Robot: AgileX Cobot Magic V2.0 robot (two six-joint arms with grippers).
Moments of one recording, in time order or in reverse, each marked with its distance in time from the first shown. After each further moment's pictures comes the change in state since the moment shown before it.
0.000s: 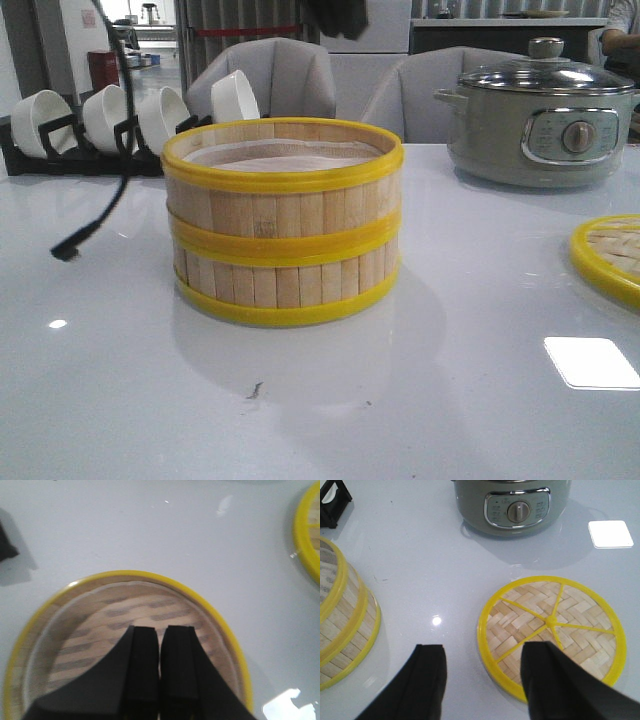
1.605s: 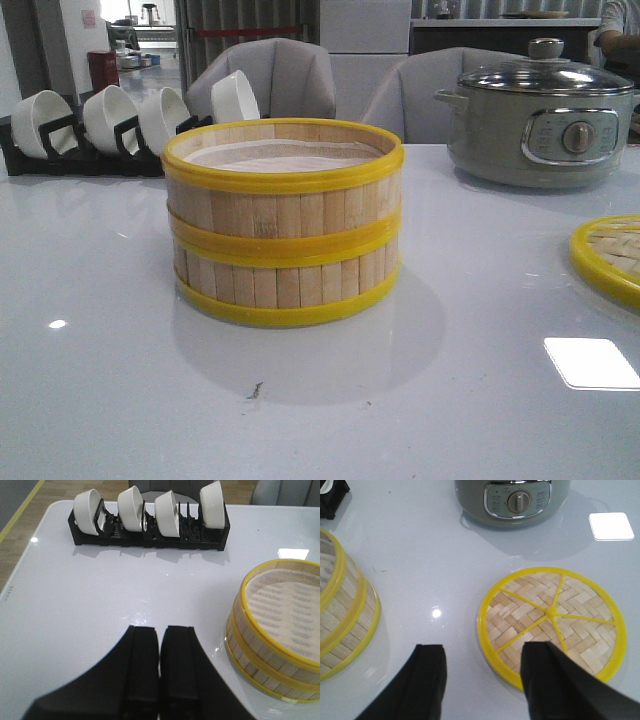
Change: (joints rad) left arm 0.514 -1.173 1.141 -0.016 -0.328 -0.083; right arm 0.000 0.000 0.000 0.000 0.032 0.000
